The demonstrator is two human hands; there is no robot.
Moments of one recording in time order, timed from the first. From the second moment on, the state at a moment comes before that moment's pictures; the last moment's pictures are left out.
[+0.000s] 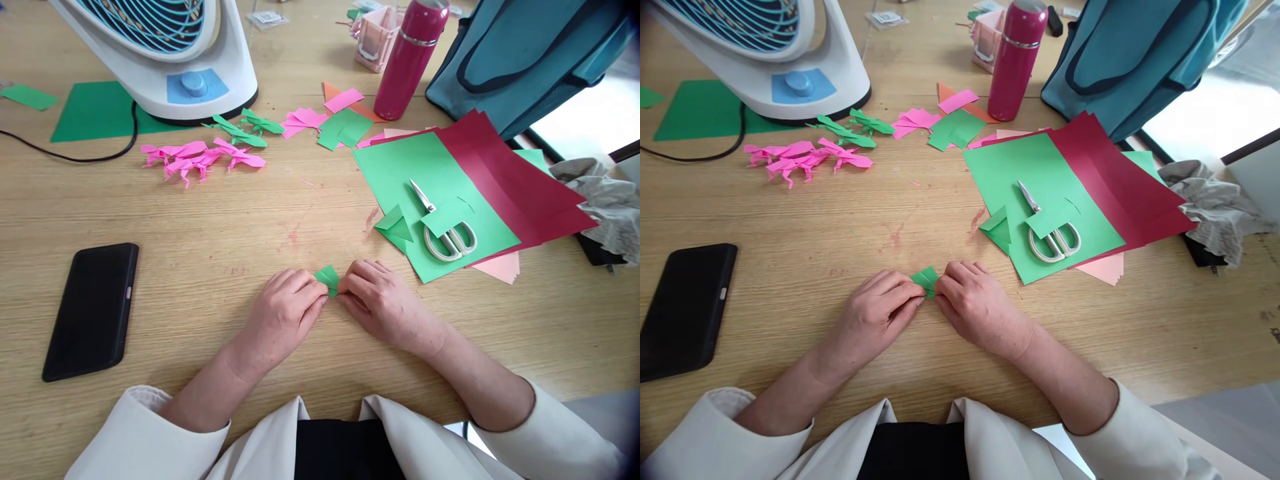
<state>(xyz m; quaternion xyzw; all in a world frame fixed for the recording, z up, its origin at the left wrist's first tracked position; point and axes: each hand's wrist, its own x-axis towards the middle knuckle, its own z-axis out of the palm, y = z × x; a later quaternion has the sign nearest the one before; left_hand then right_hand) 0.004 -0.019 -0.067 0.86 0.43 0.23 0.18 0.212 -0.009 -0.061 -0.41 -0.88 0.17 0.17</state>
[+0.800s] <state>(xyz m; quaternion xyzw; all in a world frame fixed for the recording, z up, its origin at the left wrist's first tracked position) 0.008 -0.017 -0.066 0.85 0.48 0.19 0.12 0.204 -0.009 -0.065 -0.45 -0.86 0.16 0.15</state>
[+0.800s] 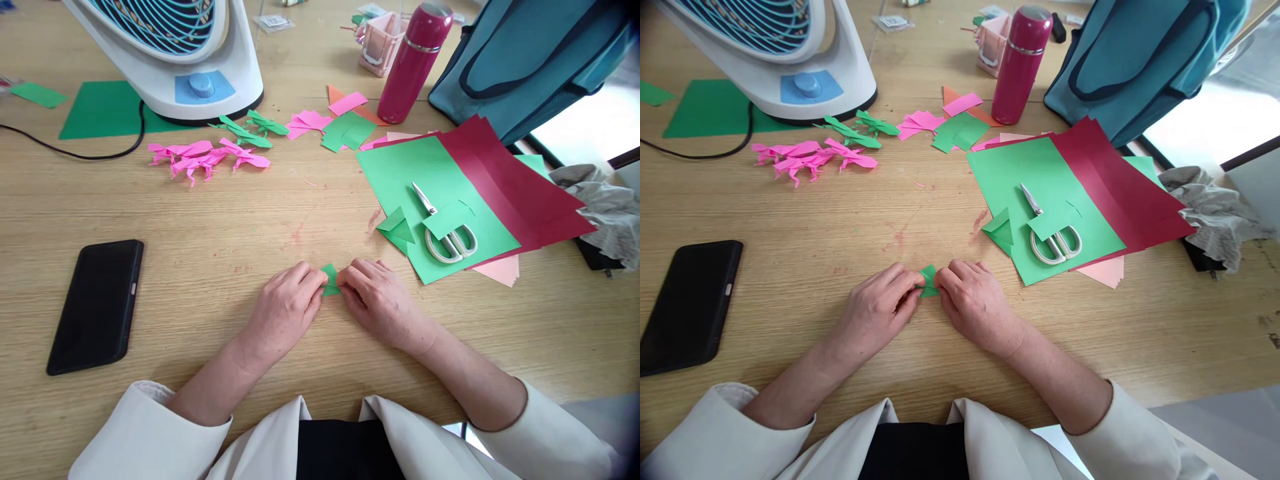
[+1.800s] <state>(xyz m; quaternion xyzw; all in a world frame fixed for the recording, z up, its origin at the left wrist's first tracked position) -0.002 -0.038 -0.074 0.93 0.34 0.15 0.00 0.230 0.014 -0.068 -0.36 -0.85 0.28 0.25</state>
